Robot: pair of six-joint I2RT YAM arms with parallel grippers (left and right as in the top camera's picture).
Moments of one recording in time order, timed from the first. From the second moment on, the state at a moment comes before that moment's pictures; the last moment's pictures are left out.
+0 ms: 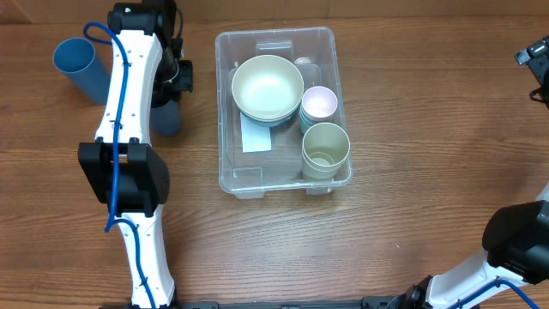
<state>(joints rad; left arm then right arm) -0.05 2.33 2.39 -1.58 -0.04 -0.10 -0.48 1.88 2.07 -1.25 0.04 0.60</state>
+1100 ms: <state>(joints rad) -0.60 1.92 2.15 -1.69 0.03 -0.13 -0.48 1.88 2.07 -1.25 0.04 0.60</state>
